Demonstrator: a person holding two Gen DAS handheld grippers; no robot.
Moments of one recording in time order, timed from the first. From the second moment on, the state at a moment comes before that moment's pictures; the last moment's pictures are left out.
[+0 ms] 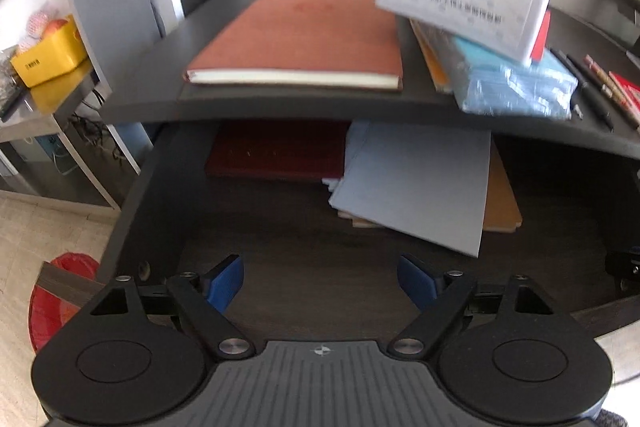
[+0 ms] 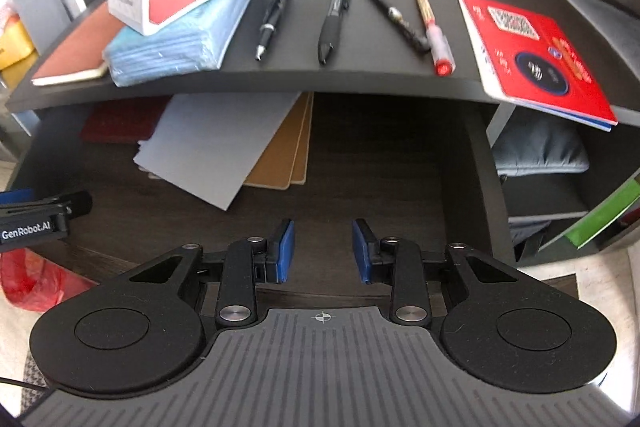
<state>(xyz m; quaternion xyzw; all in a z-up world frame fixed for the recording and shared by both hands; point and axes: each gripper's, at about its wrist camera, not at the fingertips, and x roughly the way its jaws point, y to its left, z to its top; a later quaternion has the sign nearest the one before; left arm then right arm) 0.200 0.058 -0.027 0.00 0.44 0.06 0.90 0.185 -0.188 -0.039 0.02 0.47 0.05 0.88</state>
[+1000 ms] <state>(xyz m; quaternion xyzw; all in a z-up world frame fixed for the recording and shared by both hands) 0.119 0.054 -0.028 0.03 0.44 0.06 0.90 0.109 -0.182 -0.045 0.00 0.48 0.03 0.87</state>
